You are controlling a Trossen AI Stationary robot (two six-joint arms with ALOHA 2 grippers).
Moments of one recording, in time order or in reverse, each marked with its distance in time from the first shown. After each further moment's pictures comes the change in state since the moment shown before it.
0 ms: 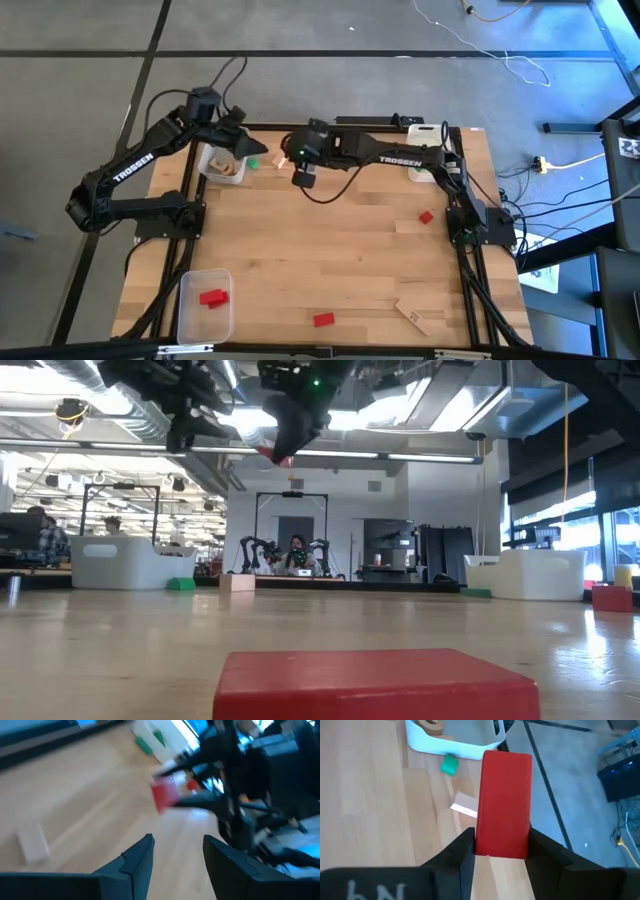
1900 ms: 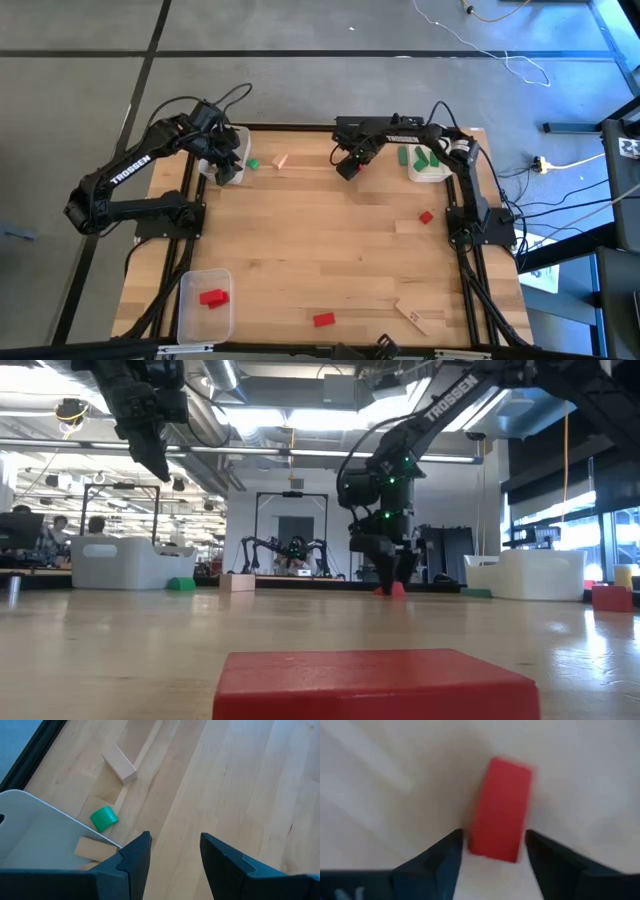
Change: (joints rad) left arm 0.001 -0.026 0.000 -0.509 -0.357 0.716; right arm -0.378 -0.030 -0.642 -0.027 -0.320 0.463
